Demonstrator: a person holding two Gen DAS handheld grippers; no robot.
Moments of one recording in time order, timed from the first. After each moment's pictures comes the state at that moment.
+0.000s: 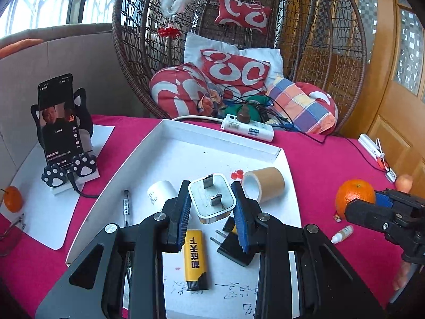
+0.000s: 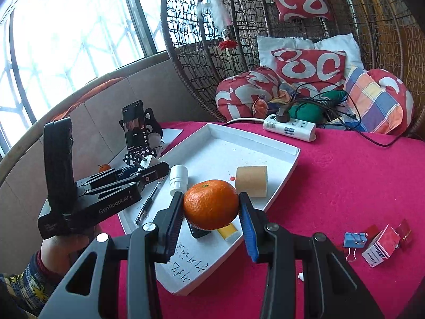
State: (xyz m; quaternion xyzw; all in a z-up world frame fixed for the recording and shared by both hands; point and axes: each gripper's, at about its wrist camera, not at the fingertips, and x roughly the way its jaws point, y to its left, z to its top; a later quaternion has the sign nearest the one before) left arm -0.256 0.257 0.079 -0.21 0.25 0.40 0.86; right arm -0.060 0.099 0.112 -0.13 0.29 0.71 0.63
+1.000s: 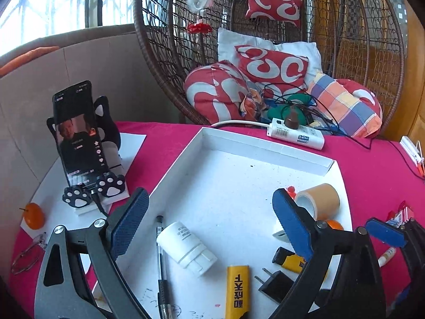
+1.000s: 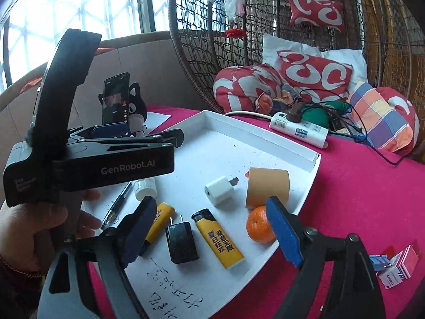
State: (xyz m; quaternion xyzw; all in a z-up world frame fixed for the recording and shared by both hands) left arm -0.244 0.303 0.073 -0.17 0.27 0.49 0.81; right arm -0.105 0.142 0.075 -0.19 0.24 0.68 0.66
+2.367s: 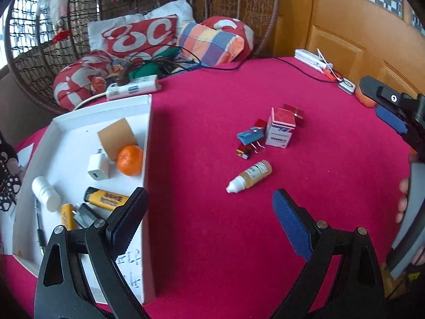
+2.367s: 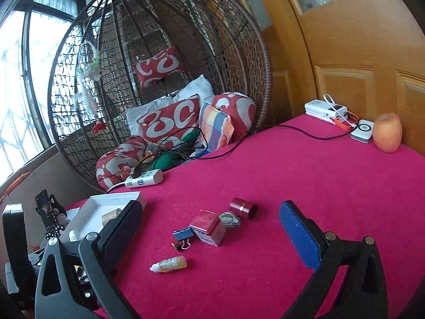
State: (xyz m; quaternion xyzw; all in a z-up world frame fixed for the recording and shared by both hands) left arm -0.112 0.125 0.054 -0.12 0.39 0.24 0.88; right arm 0.070 -0.071 0.097 0.06 0.26 0.45 0.85
